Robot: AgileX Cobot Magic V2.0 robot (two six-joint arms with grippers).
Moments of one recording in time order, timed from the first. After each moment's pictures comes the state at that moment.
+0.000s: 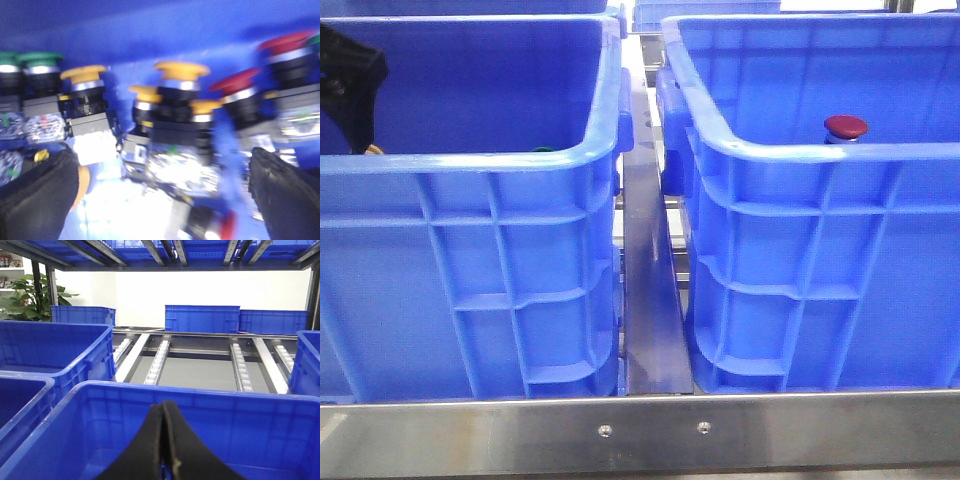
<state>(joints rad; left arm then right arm) -0.25 1.61 -1.25 0.41 0.81 -0.35 0.11 0.44 -0.46 1.75 0.02 -1.73</state>
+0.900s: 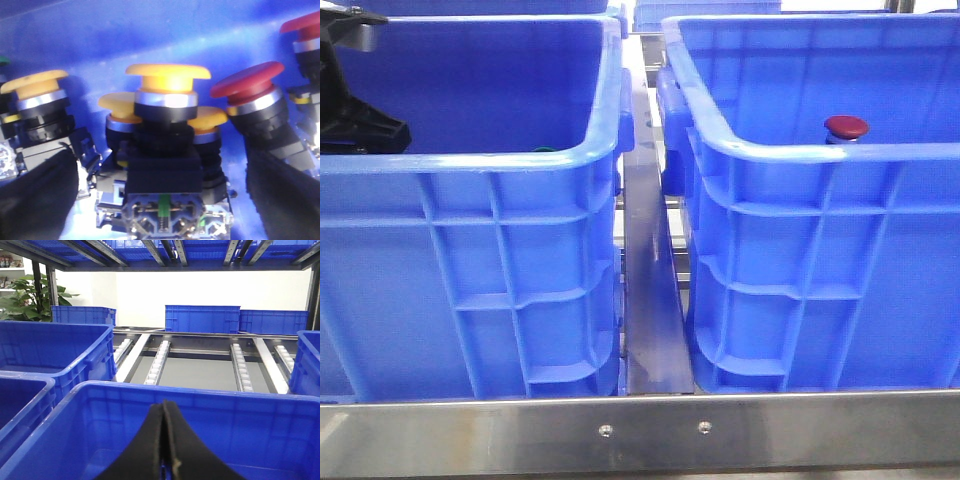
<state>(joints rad) -0.24 1.75 -1.26 0.38 0.72 -0.28 0.11 0.44 -0.46 1.75 0.02 -1.73</state>
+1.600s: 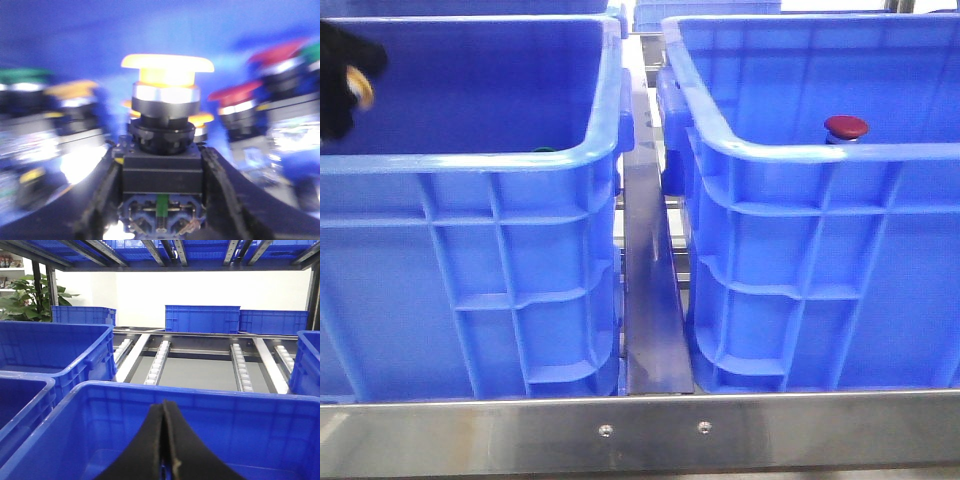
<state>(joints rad) -0.24 1.55 -1.26 0.34 0.77 -0.28 0.11 0.44 -0.46 1.75 0.02 -1.73</state>
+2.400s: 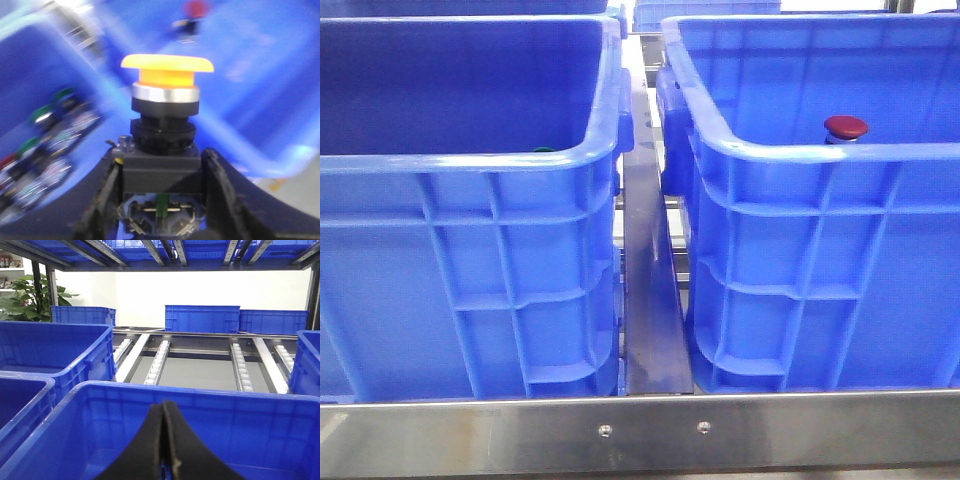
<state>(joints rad) -0.95 1.22 -1.24 0.34 0.76 -0.28 0.11 0.44 -0.46 1.75 0.02 -1.73</state>
